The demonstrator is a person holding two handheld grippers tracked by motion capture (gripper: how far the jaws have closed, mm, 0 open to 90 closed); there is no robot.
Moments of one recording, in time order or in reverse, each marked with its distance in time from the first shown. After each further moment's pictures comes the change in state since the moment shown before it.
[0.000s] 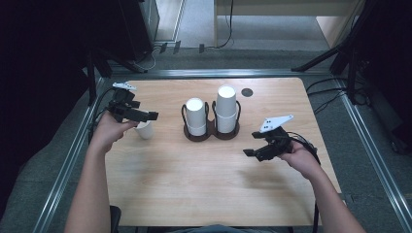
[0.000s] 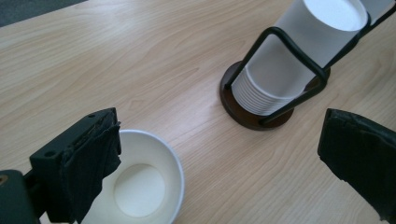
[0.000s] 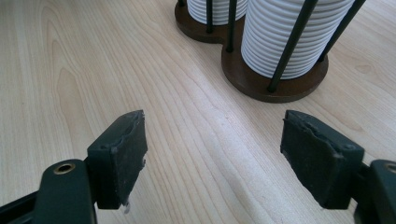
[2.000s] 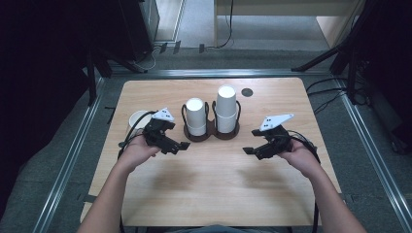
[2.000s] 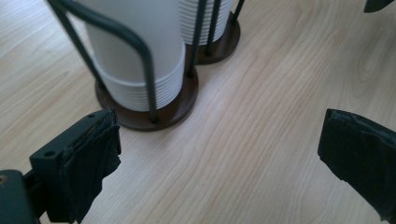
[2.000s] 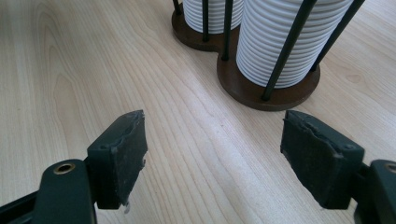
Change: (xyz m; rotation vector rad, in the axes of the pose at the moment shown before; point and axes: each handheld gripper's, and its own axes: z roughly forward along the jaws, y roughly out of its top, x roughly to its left) left arm -0.095 -0.030 0.057 0.029 -0.155 0.245; right arm 0.000 0.004 -0.001 -0.016 -0.014 -0.012
